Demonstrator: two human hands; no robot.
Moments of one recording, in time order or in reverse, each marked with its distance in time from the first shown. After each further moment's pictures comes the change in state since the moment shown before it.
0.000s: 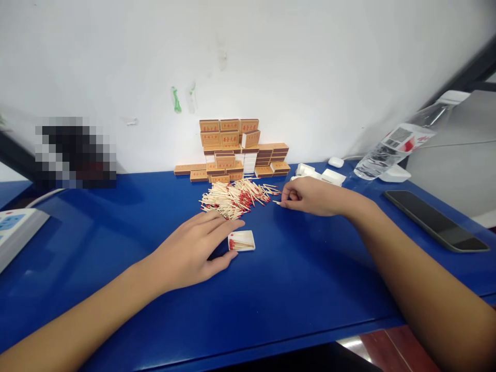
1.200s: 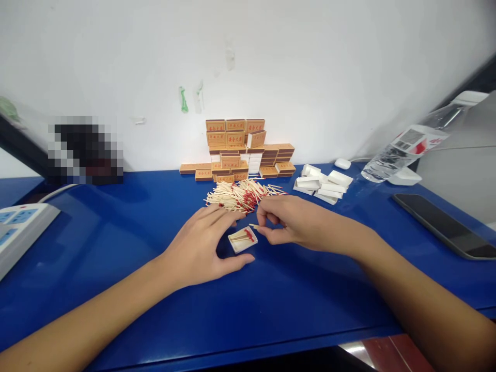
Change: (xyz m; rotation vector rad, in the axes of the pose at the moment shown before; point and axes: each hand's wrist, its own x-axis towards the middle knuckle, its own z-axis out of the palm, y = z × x) left_hand 0.006 0.007 0.005 -0.079 0.110 -0.183; right_hand -0.025 -0.076 0.020 0.185 0.040 -0.405
